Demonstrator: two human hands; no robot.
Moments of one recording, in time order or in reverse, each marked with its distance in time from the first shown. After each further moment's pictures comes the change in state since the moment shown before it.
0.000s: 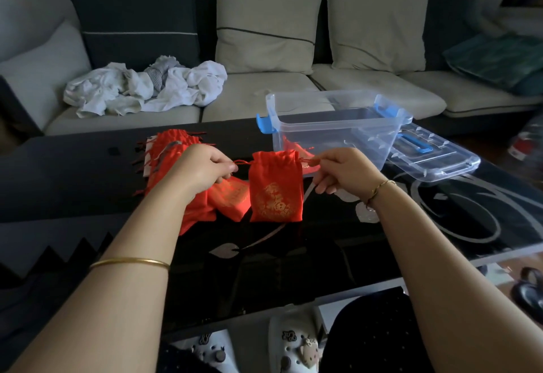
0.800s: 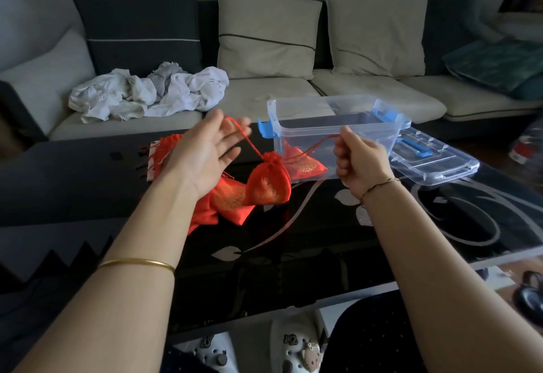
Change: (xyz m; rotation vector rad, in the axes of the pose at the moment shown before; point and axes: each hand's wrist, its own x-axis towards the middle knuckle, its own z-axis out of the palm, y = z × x) left_hand -0.005 0.034 -0.004 -1.025 -0.024 -0.088; right_hand -0.001 -0.018 -0.002 0.727 0.395 0.101
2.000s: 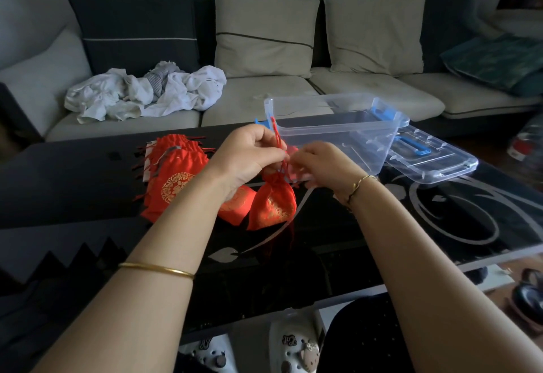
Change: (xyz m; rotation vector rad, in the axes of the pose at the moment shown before) left_hand -0.008 -0.016 0.039 0.588 -0.181 0.175; right_hand -0.019 -0.001 0.031 -0.717 -0.377 -0.075
